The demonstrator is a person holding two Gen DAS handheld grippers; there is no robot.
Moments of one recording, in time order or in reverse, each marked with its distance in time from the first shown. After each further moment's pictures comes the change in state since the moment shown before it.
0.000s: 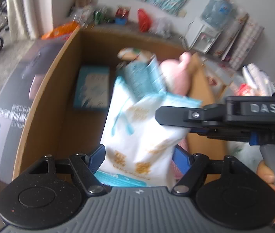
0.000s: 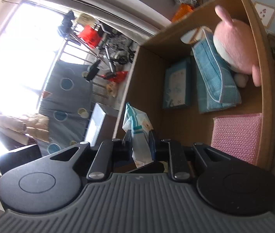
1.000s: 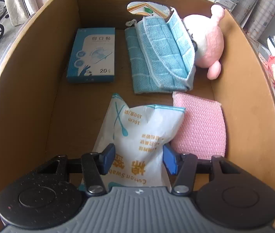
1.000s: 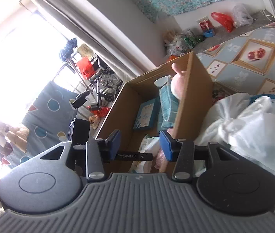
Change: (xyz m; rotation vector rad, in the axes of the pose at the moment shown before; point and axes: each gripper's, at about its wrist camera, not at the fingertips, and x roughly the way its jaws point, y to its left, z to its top) left arm 0.071 0.014 -0.002 0.034 0.154 0.086; right arm -0.180 -0.014 -0.088 -0.166 -0.356 -0.062
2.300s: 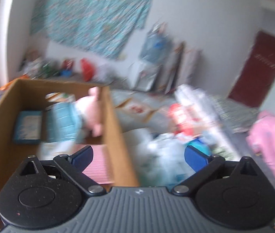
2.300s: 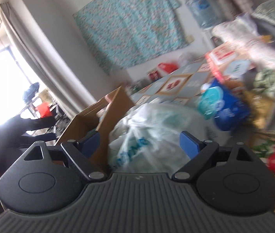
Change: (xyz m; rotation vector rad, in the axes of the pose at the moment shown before) left arm -0.144 -0.096 -0.096 0.184 -0.548 -0.374; right arm -0.134 -0.054 -0.132 -0.004 -0.403 -0.329
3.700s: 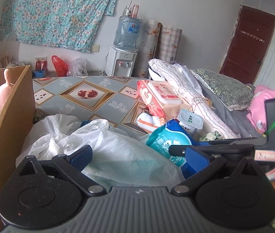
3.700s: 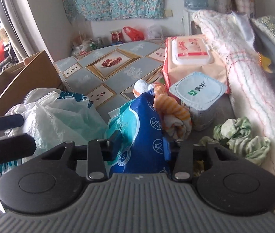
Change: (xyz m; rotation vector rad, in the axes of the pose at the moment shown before) left arm 0.164 -0.105 -0.045 0.133 0.063 -0.020; right arm 0.159 -0.087 0.070 -0.325 0.285 -0.276
